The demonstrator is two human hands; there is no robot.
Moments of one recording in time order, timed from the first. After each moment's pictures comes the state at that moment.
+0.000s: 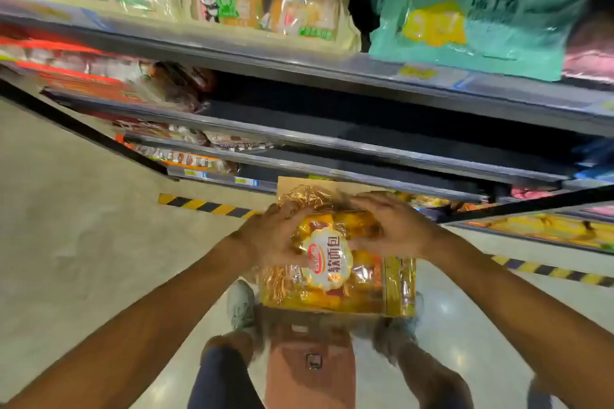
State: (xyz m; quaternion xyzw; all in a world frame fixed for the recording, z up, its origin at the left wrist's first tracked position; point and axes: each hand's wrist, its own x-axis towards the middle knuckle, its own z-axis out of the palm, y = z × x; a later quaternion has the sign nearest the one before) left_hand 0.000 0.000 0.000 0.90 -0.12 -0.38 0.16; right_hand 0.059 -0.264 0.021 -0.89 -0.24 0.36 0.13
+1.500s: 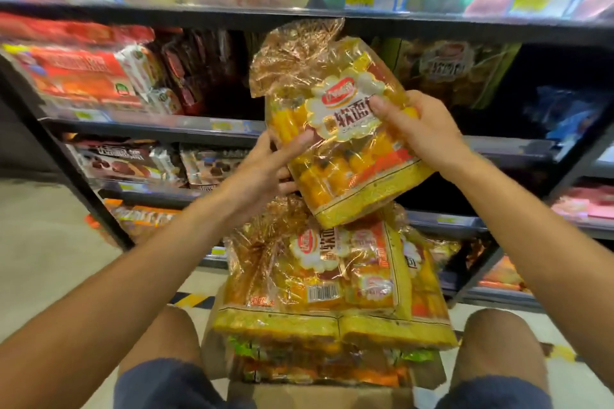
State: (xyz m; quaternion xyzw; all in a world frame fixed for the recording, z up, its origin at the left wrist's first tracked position) left_hand -0.050 -0.062 -0.058 0.65 -0.03 -0.06 0.75; right_hand 0.009 -0.309 -0.012 -0.85 -0.12 -0.08 0.51
